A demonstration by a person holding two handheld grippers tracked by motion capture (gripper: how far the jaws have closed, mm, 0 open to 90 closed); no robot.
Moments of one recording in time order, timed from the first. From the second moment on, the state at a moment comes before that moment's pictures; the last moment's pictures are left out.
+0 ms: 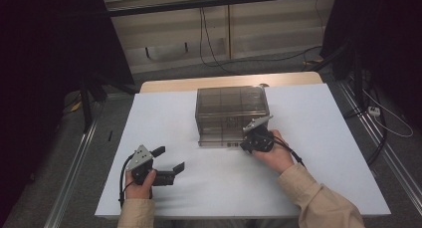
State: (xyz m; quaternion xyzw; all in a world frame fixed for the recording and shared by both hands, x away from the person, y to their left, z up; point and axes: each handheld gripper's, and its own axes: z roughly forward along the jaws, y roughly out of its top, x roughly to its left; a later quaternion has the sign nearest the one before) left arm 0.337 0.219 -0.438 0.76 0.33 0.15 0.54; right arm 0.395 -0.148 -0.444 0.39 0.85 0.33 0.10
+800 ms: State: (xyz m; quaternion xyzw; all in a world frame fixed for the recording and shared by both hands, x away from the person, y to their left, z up) left arm 0.338 0.219 -0.438 0.76 0.33 0.15 0.54; right arm 0.399 -0.150 -0.445 0.40 0.85 0.33 0.11
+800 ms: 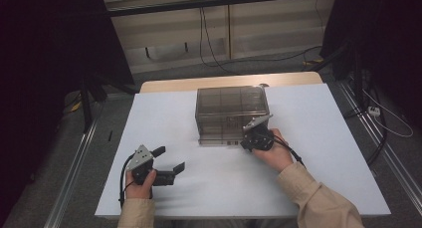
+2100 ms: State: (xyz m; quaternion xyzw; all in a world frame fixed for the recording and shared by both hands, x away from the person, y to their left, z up) left arm 0.338 0.219 -0.438 0.76 0.33 0.15 0.54; right arm 0.404 -0.151 -0.445 0.40 0.85 0.33 0.12
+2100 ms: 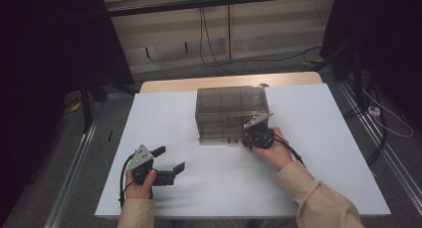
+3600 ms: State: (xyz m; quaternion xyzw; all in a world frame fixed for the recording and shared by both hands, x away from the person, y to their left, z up) left arm 0.338 0.218 -0.438 0.76 0.33 0.15 0.54; right arm 0.410 -0.154 -0.447 0.41 0.84 0.33 0.13
